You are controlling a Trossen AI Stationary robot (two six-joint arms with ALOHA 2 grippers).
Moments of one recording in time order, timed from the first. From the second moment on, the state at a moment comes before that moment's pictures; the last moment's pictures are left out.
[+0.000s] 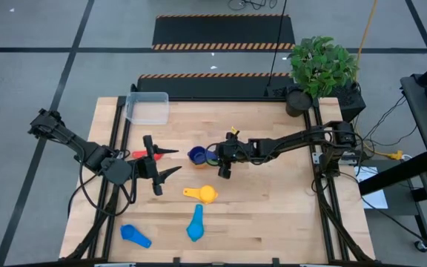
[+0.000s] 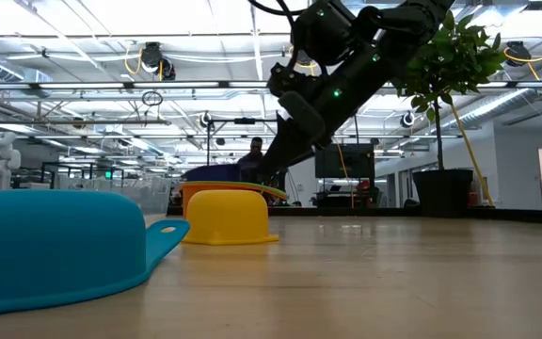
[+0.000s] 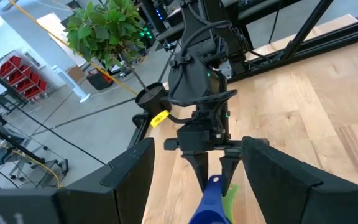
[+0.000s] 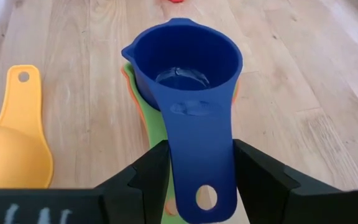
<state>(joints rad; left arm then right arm) -0.54 1.04 0.94 -0.24 -0.81 0.23 -0.03 1.79 0.99 0.08 0.16 0.09</state>
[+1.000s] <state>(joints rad) -0.54 1.04 0.94 -0.24 -0.81 0.23 -0.03 1.79 0.99 0.07 0.10 0.09</state>
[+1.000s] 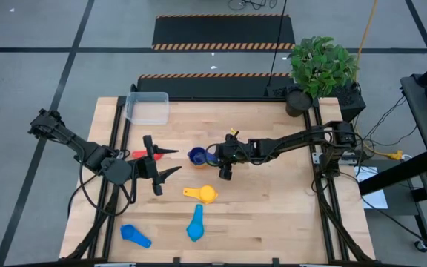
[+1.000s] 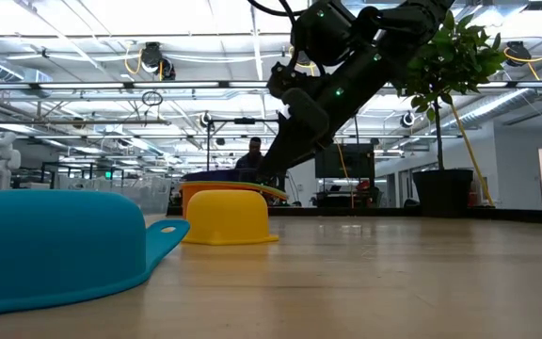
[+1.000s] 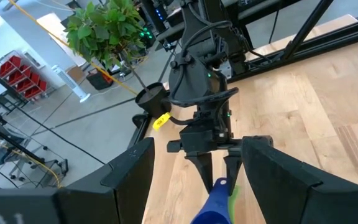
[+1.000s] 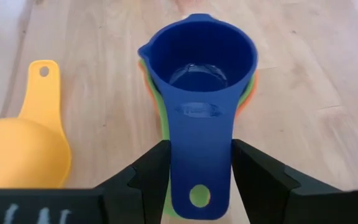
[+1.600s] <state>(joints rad) -0.54 1.04 0.94 -0.24 -0.81 0.23 -0.03 1.79 0.99 0.05 0.10 0.14</state>
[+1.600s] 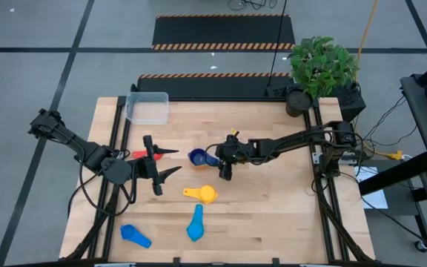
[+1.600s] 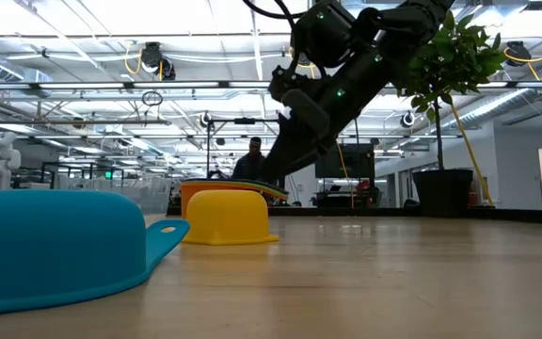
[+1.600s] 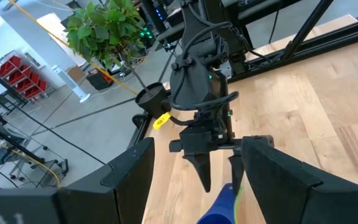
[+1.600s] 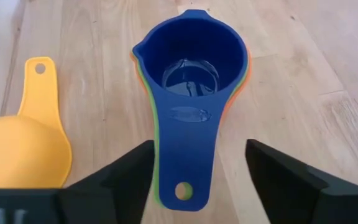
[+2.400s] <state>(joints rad) -0.54 1.04 0.94 -0.23 -0.81 0.23 -0.01 1.80 0.99 0.02 0.15 0.07</state>
